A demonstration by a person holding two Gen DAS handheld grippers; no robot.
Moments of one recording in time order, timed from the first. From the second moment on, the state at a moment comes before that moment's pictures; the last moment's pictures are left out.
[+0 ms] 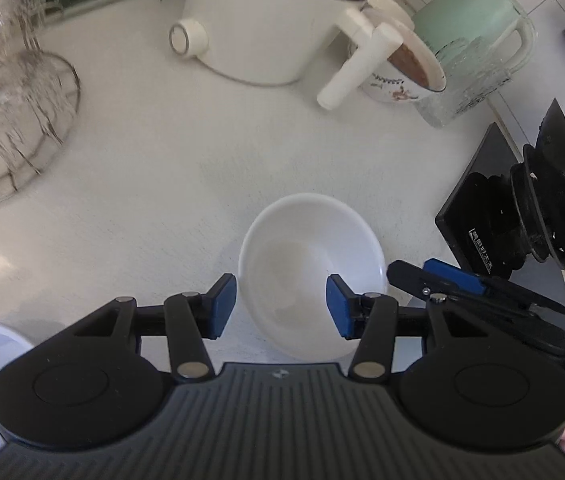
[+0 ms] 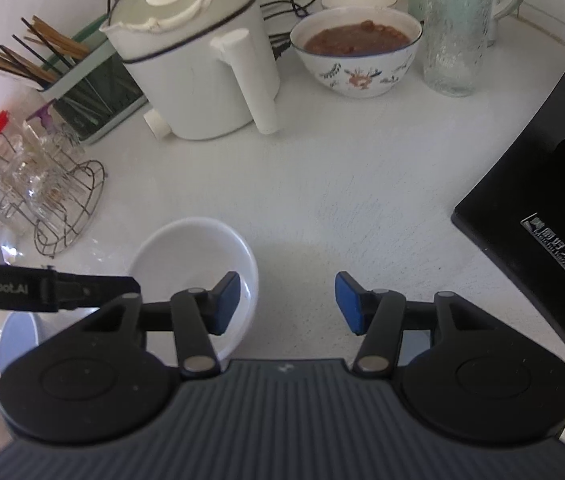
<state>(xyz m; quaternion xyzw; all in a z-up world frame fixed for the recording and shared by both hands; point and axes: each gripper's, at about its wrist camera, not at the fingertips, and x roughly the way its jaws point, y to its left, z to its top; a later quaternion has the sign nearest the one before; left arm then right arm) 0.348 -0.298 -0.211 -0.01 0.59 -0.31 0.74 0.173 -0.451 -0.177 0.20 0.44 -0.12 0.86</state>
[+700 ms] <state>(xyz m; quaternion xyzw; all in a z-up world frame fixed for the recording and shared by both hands) 0.346 -0.310 -0.235 -0.01 0.61 -0.31 0.73 0.183 -0.450 -0.202 0.23 0.48 -0.09 0.84</state>
